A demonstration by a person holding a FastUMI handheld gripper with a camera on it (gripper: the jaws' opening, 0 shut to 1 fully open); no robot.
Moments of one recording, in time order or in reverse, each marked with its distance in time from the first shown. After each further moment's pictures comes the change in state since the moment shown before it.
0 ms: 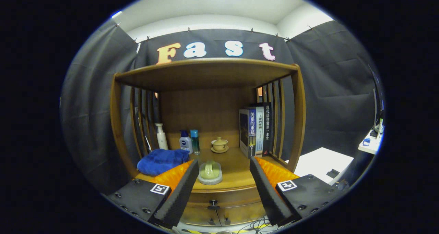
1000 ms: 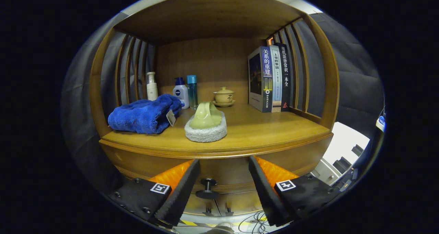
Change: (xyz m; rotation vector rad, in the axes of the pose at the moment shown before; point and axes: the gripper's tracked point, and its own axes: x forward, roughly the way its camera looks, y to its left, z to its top) arm 0.084 -0.005 -0.201 0.001 0.252 0.027
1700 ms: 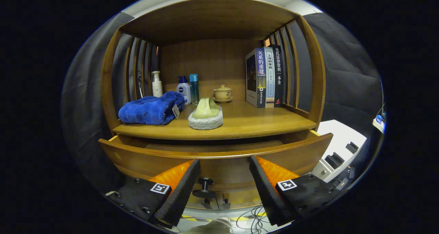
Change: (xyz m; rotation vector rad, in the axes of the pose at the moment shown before) arm -0.040 -0.007 -0.011 -0.013 0.019 0.012
